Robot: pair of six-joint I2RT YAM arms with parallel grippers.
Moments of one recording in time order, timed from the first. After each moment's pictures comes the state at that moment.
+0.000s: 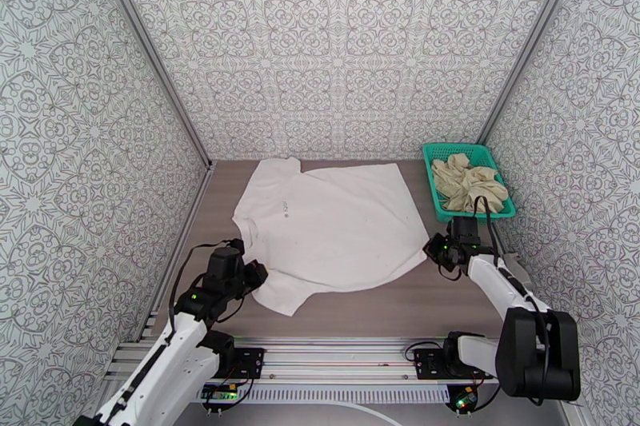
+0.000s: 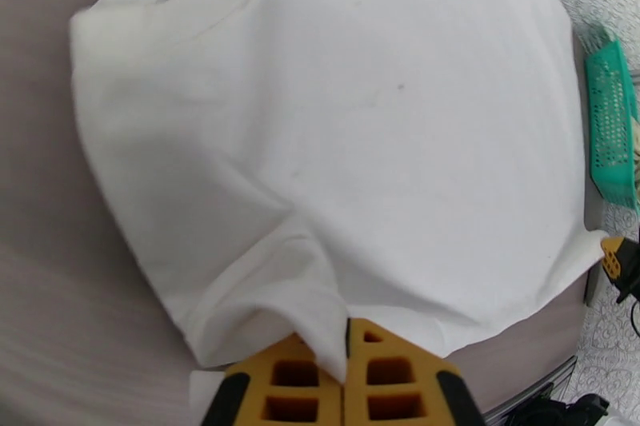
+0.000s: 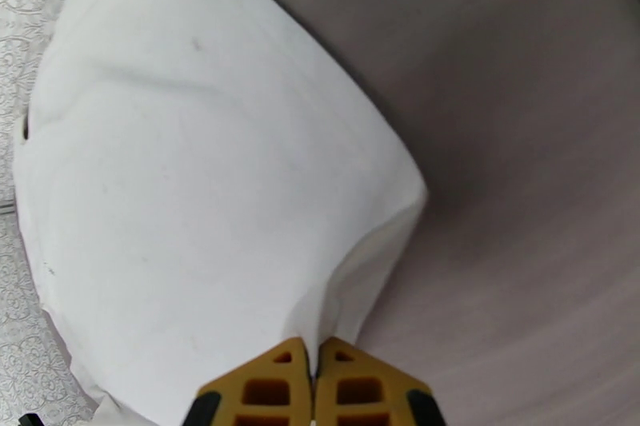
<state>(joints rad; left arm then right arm) -0.25 0.67 0.41 -0.57 0.16 -0.79 -0.09 1.23 0.65 -0.45 -0.23 0.66</state>
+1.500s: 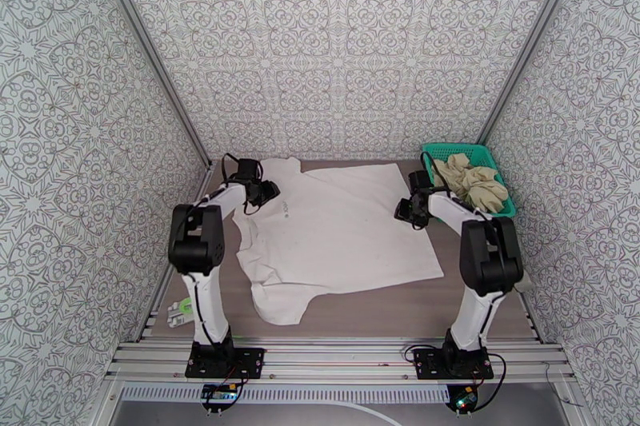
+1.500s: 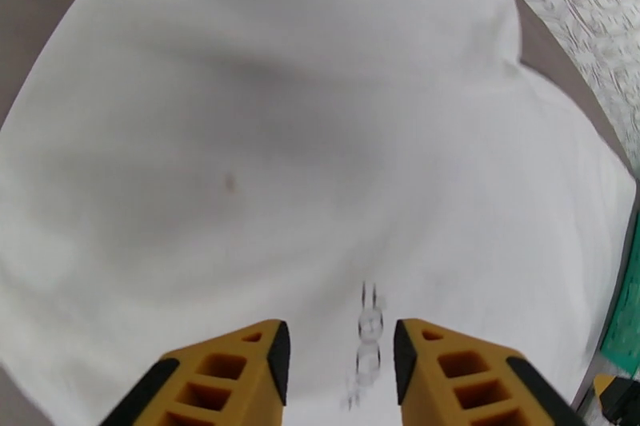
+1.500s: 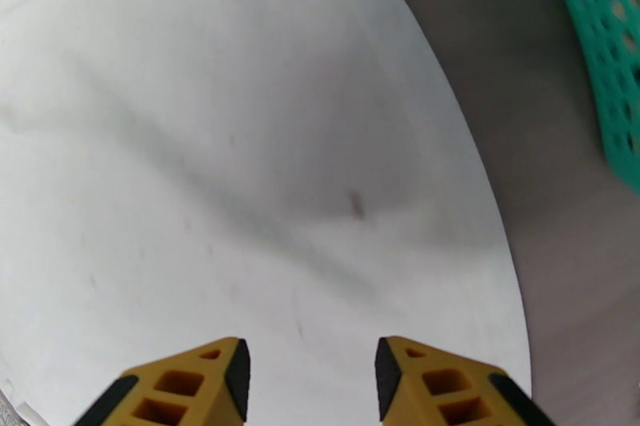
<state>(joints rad) -0.02 2.19 1.61 -0.37 0.22 -0.60 0.14 1.95 1.39 -0.62 -0.02 0.47</state>
